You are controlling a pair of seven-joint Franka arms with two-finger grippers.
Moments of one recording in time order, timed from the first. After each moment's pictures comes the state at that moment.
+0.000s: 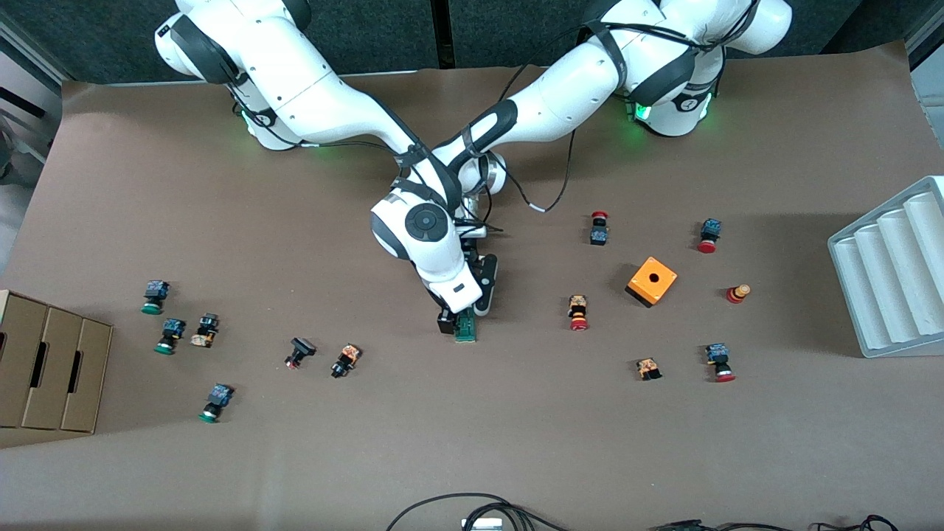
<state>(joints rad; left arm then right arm) -0.75 1.01 -0.40 -1.64 2.03 1.90 -2.48 0.68 0.73 0.03 -1.63 -0.10 2.52 -0.57</state>
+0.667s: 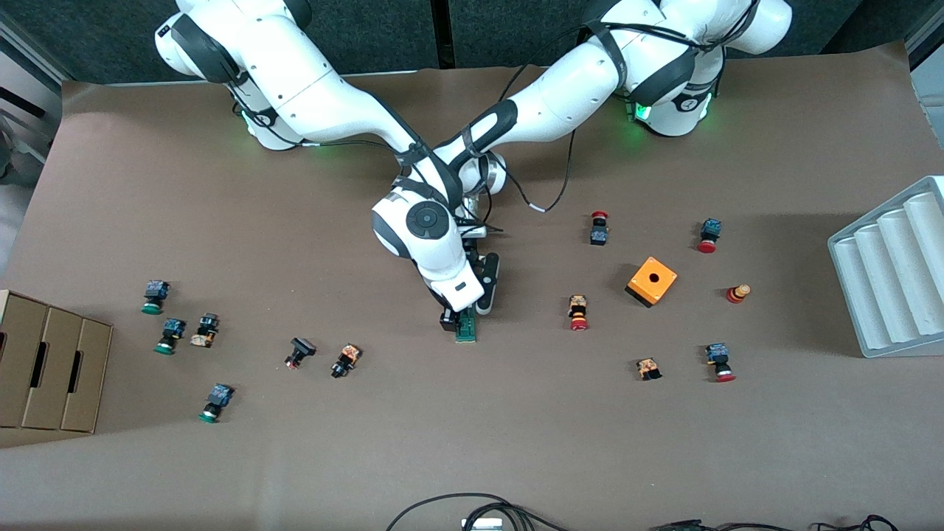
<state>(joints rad) -0.75 1.01 -0.40 -1.64 2.03 1.90 -2.48 0.69 0.73 0.03 -1.62 -0.10 2.52 -0.57</state>
